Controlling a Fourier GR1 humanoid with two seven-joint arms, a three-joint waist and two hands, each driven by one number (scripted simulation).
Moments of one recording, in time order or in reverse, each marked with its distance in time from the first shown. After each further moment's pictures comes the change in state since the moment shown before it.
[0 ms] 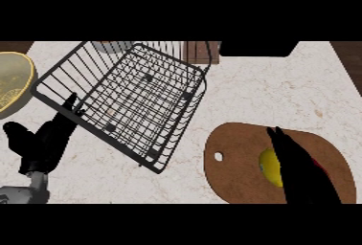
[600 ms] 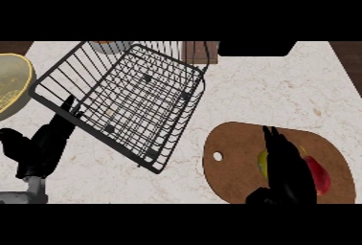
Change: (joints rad) left arm 0.033 -0.025 0.031 -0.030 -0.025 -0.026 -0.009; right arm 0.011 0.121 -0.045 0.246 0.138 0.002 -0.055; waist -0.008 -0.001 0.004
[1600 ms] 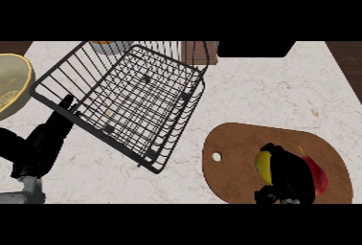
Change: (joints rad) left arm 0.002 -0.045 0.080 -0.004 -0.039 -0.088 0.022; right arm 0.056 0.033 -0.088 0.152 0.089 0.028 -0.141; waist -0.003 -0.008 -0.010
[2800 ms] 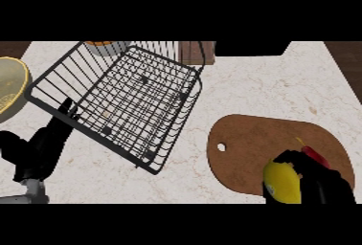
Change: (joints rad) left arm 0.020 -0.052 0.032 -0.007 -0.058 -0.004 0.011; right arm 0.175 -0.105 0.034 -0.368 0.172 -0.361 -0.257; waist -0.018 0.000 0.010
